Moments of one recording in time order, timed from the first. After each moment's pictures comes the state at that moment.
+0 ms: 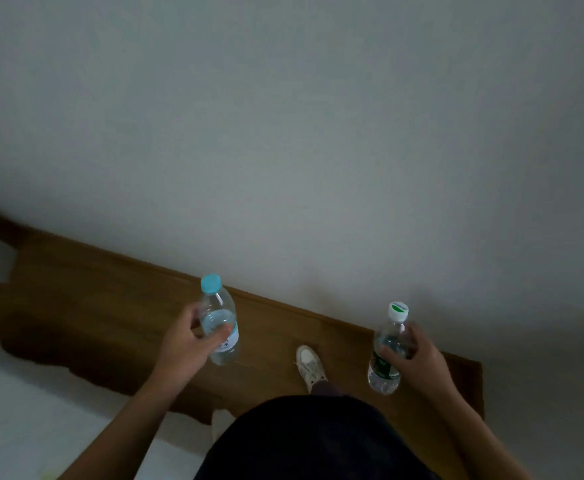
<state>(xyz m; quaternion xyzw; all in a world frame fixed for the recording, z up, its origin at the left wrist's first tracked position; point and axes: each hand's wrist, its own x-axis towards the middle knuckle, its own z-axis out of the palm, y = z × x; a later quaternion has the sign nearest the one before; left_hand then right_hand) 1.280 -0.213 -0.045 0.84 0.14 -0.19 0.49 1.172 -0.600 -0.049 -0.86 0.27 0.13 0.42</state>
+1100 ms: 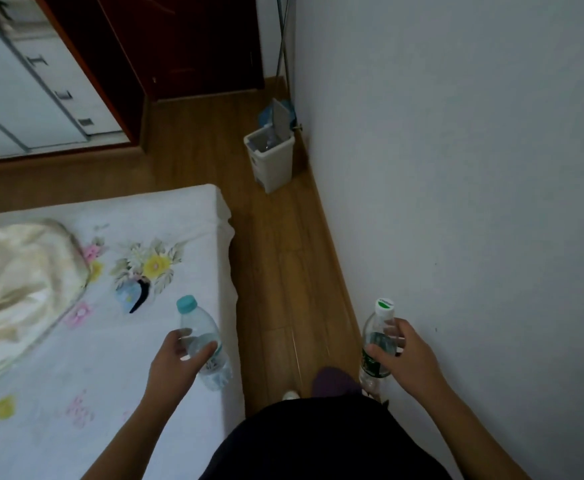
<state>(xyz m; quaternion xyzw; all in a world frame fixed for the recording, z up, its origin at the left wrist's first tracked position) 1.295 0.138 -0.050 0.63 0.62 0.07 0.46 1.614 -0.103 -0.053 -0.85 -0.19 0.36 0.32</state>
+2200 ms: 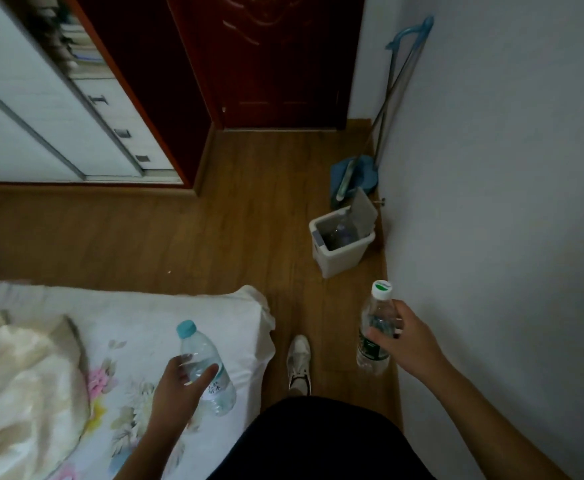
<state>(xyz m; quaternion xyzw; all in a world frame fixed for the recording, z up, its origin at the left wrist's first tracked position) 1.515 0.627 -0.080 0.51 0.73 0.12 0.43 1.904 0.531 -0.059 -0.79 -0.32 0.44 0.28</state>
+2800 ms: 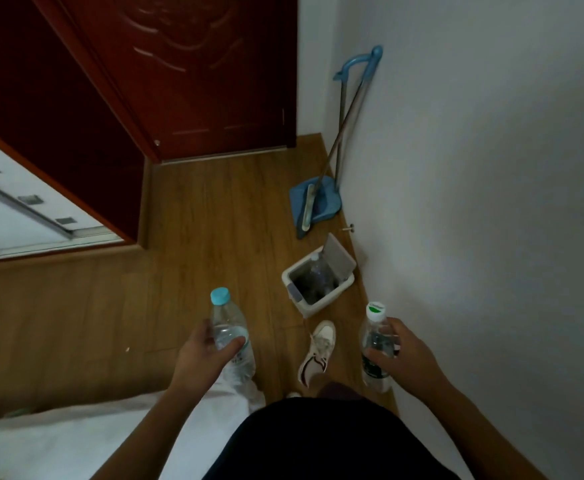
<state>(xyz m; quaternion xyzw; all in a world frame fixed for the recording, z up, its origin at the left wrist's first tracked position) 1.698 0.926 -0.072 0.64 0.58 0.03 0.51 1.996 0.703 -0.069 -0.84 -0.25 0.41 0.25</state>
